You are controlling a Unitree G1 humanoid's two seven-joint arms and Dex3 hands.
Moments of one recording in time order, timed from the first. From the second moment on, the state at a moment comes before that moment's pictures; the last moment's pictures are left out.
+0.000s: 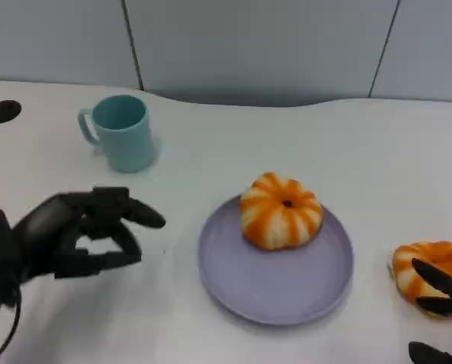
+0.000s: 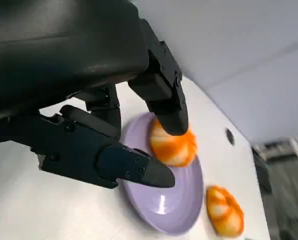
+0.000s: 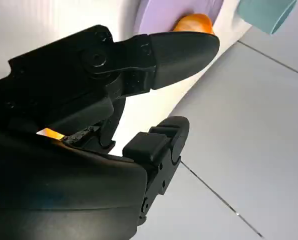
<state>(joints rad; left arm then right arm) -0.27 0.37 0.00 0.57 -0.17 -0.37 -0.68 0.43 -0.13 -0.06 -0.07 -0.36 -0.55 -0.20</state>
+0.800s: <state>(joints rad) -0.06 0.40 -0.08 0.19 0.06 0.15 -0.49 0.42 -0.14 -0.08 -0.07 -0.34 -0.54 -0.18</state>
